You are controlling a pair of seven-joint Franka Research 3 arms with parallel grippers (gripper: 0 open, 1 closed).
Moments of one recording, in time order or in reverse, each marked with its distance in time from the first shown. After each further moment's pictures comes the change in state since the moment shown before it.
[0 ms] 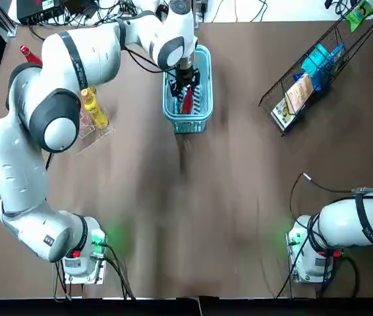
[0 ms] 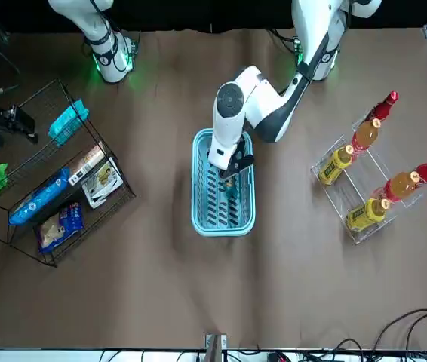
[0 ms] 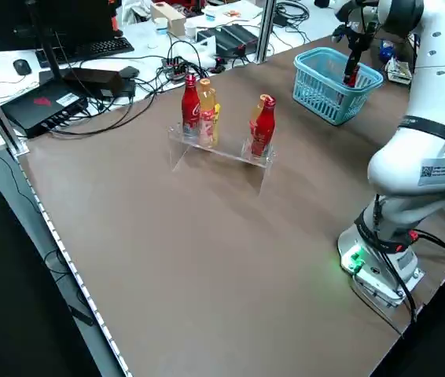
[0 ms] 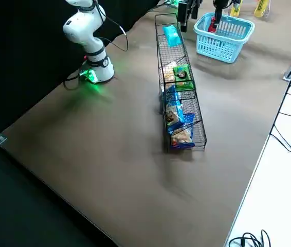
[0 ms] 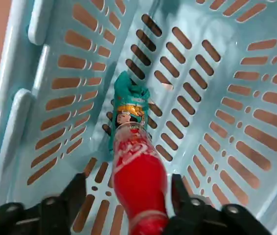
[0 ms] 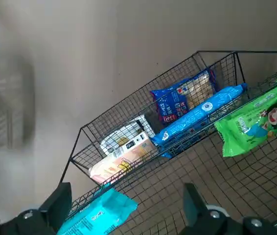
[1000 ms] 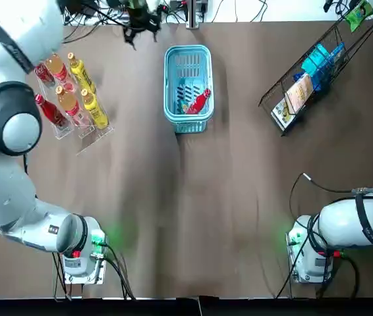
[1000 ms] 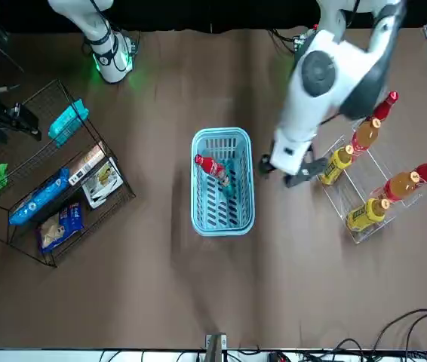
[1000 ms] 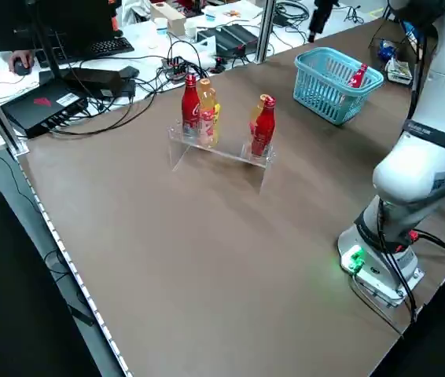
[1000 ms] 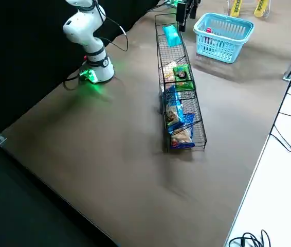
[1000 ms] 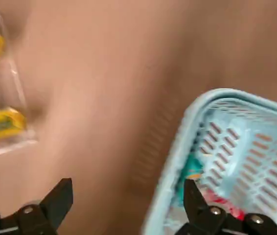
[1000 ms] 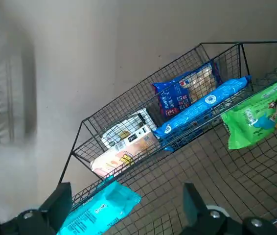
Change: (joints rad) left arm 0.266 -0.251 0.003 0.022 0.001 -0.204 0.295; right arm 0.002 -0.004 0.006 -0.006 -0.002 -0.023 0.008
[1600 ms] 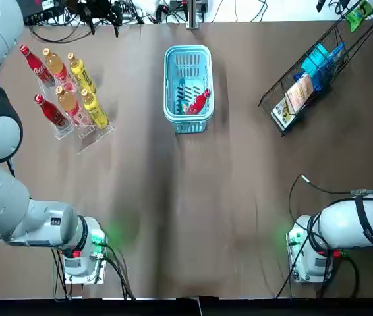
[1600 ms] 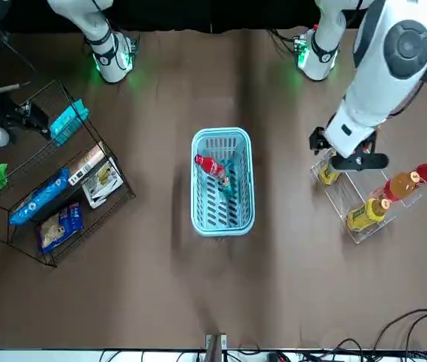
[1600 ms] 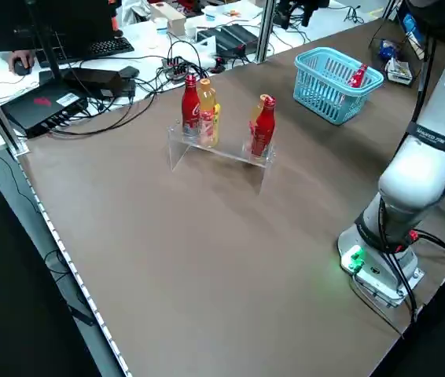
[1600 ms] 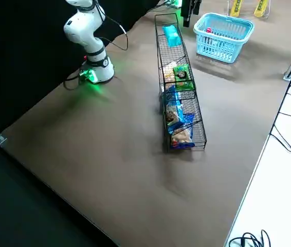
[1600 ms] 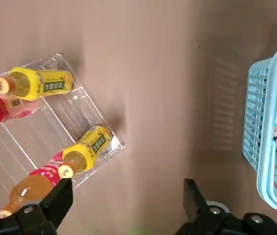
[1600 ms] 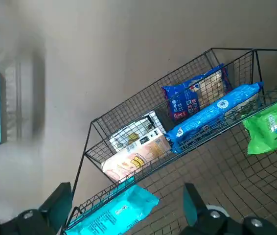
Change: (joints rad) left arm 0.208 -0.148 0.000 0.000 0.000 -0.256 0.597; right arm 0.045 -0.002 0.005 0.004 -0.002 0.006 0.022
